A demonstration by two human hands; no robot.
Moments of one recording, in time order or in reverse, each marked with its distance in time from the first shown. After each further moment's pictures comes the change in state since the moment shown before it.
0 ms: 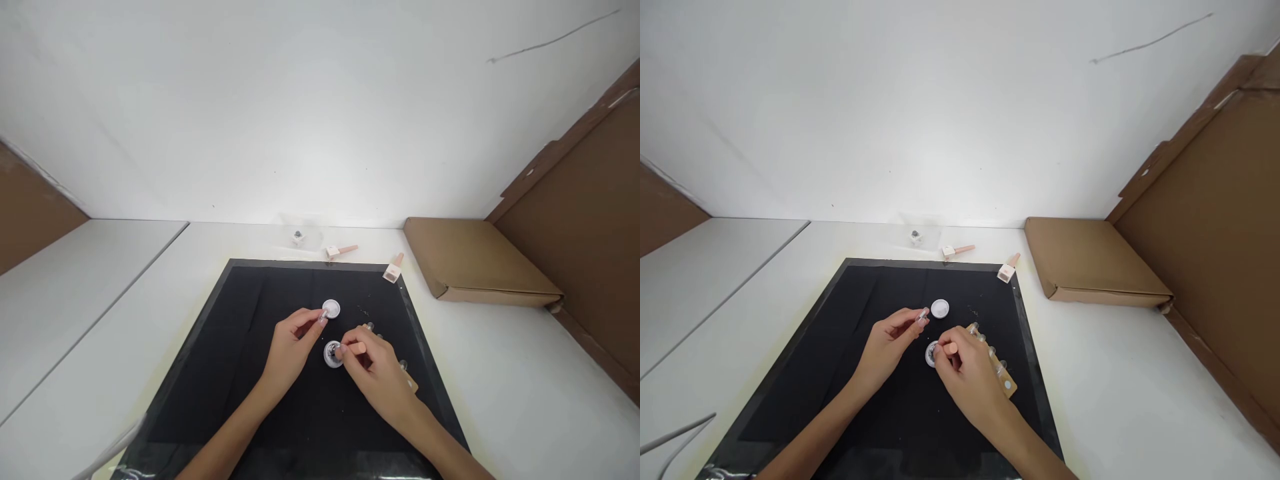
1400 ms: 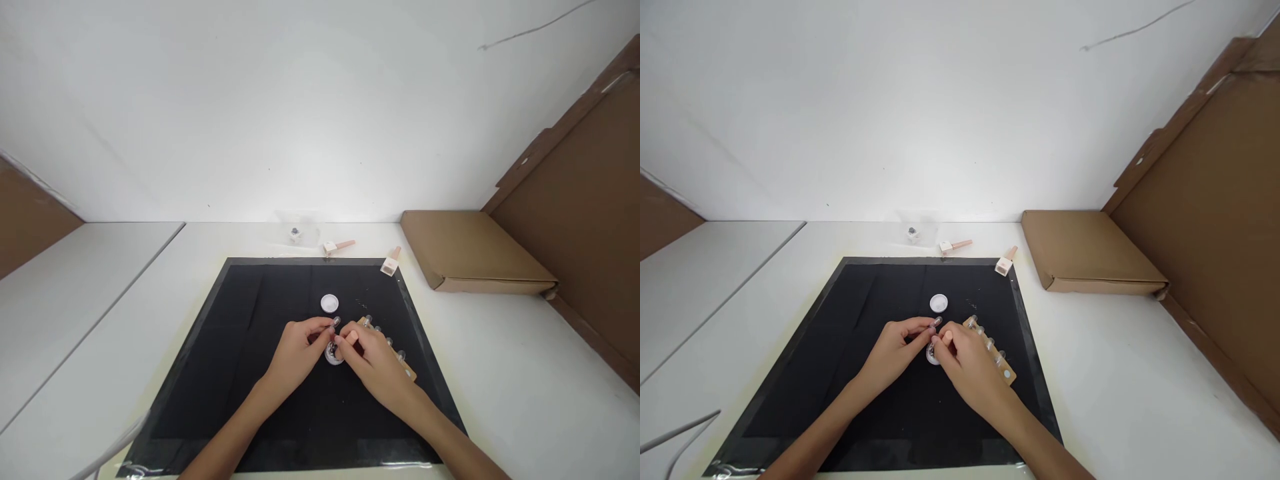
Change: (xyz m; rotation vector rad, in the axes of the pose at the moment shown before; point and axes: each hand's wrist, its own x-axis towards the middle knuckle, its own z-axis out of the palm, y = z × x) left_hand -0.008 0.004 0.009 0.227 -0.244 -0.091; right_hand 0.000 0.007 -0.004 -0.017 -0.092 -0.002
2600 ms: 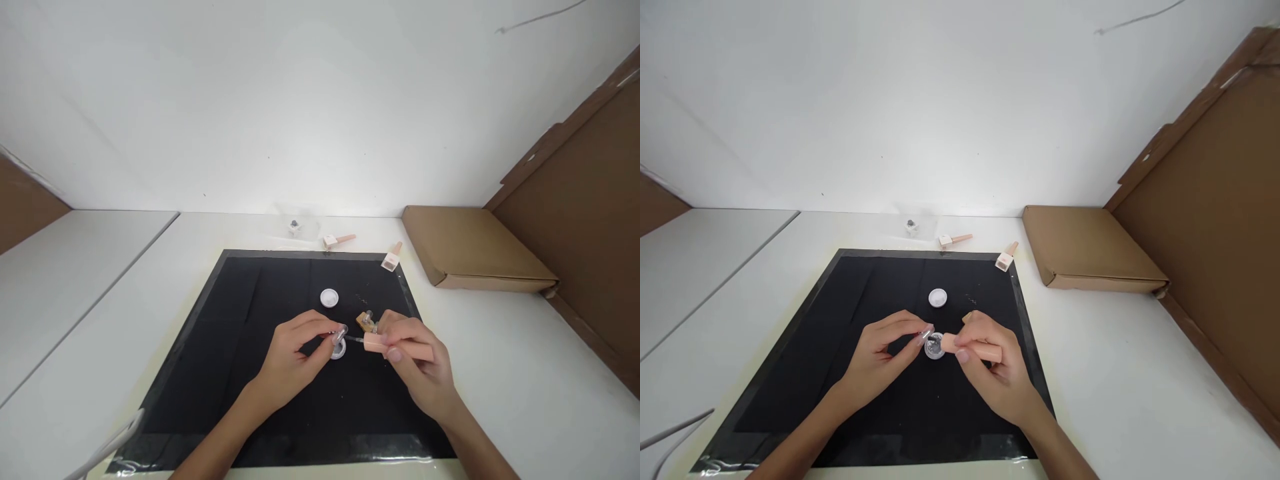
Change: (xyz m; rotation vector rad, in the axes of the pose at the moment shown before) left_hand -0.013 0.010 -0.010 0.085 0.149 0.602; right_hand -0.016 -0.002 -0.031 0.492 0.180 -0.339
